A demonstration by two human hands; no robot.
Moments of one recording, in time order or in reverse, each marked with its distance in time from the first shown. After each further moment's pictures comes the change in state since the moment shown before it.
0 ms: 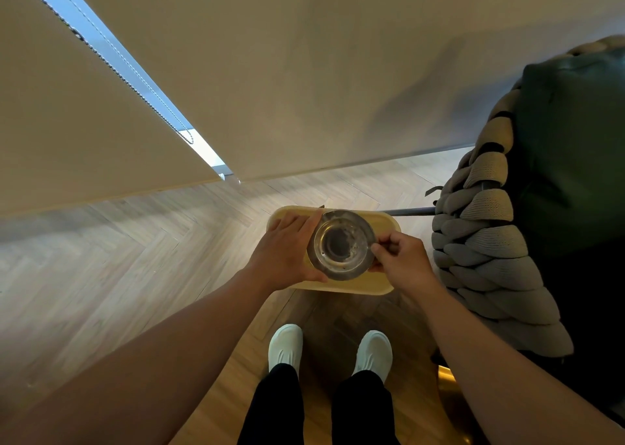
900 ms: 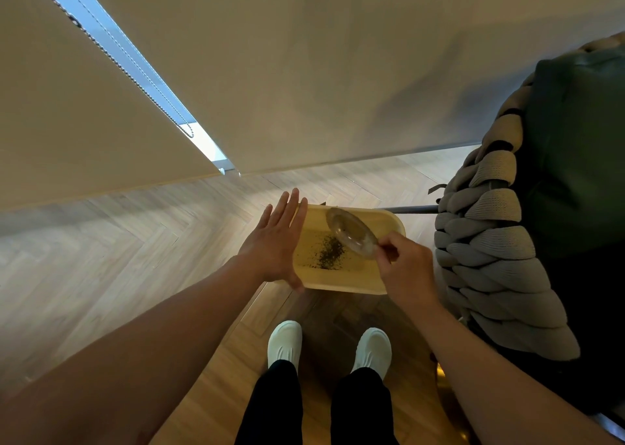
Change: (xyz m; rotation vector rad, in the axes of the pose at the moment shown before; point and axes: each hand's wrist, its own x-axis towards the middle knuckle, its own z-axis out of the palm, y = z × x) left_hand 0.008 -0.018 -0.009 0.332 -0.232 -0.065; right_hand -0.013 0.012 0.006 -0.434 0.225 -0.499
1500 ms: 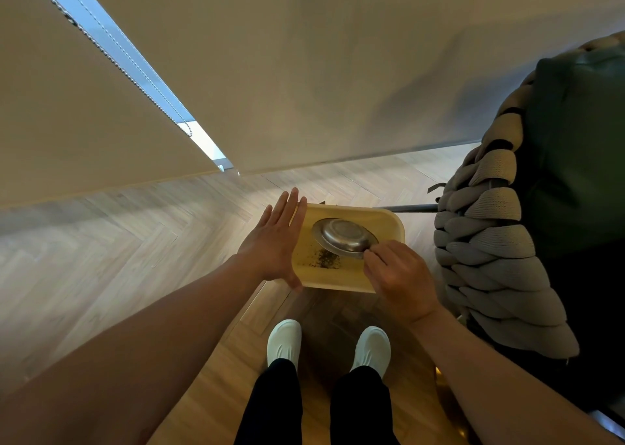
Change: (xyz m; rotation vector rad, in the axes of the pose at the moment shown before) left_hand 0.000 -0.002 -0.001 -0.029 -0.039 -0.008; right_hand -0.010 0.007 0.004 -0.476 0.101 -0.735
